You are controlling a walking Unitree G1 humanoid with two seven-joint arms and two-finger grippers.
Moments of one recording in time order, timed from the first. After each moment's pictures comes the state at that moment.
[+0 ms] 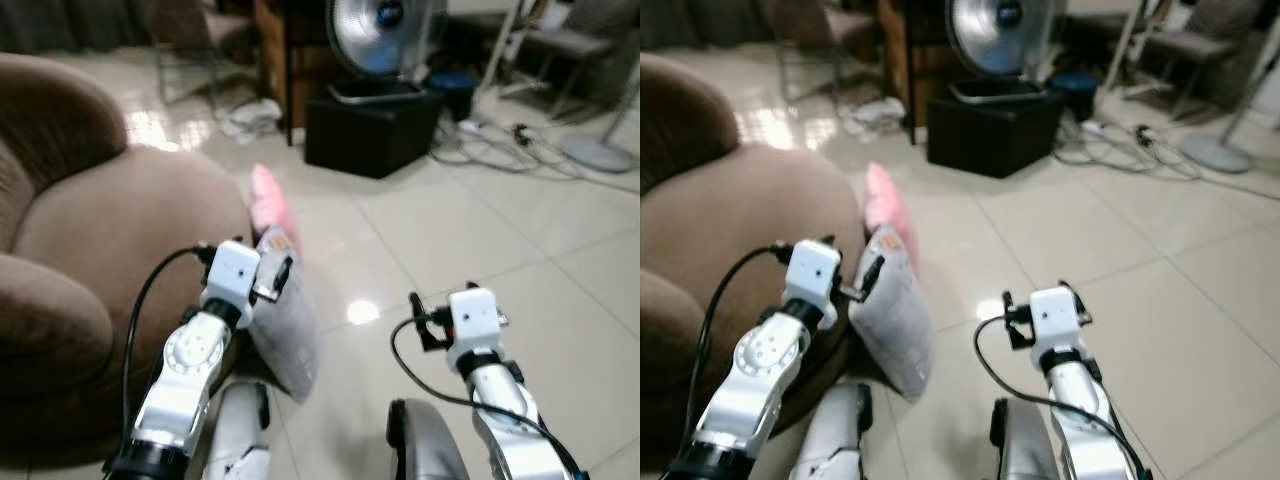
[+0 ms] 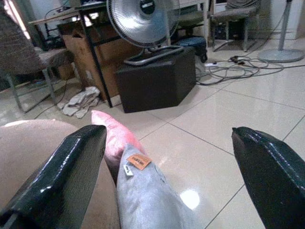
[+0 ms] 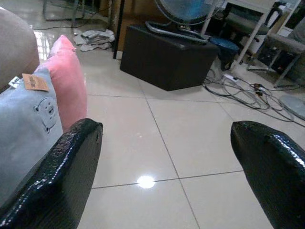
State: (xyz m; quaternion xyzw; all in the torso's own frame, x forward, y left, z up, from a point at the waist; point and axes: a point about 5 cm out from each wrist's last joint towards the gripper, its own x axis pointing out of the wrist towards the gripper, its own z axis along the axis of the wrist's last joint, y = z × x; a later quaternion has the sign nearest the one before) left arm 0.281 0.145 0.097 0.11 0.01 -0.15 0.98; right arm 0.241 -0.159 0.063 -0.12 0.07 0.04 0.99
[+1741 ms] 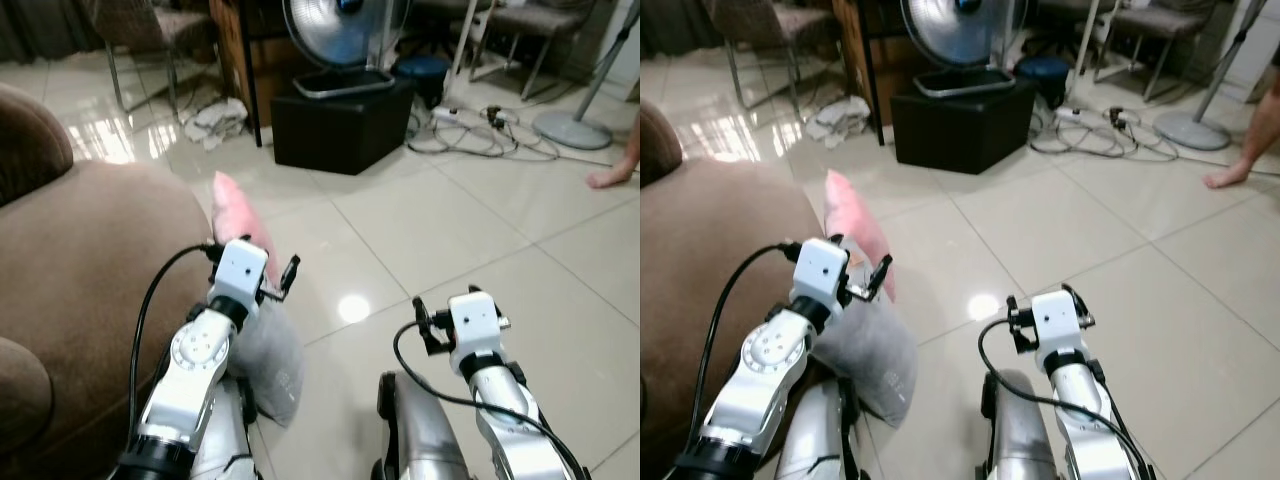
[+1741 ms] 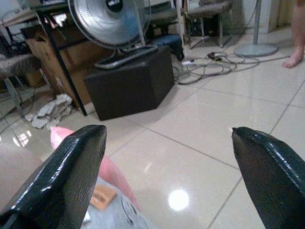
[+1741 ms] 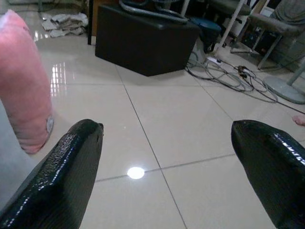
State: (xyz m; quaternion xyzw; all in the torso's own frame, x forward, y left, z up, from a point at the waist) left arm 0.284 0.137 0.096 0.11 0.01 -0.16 0.98; right arm 0.241 -0.166 0.052 -0.13 0.09 0.04 0.99
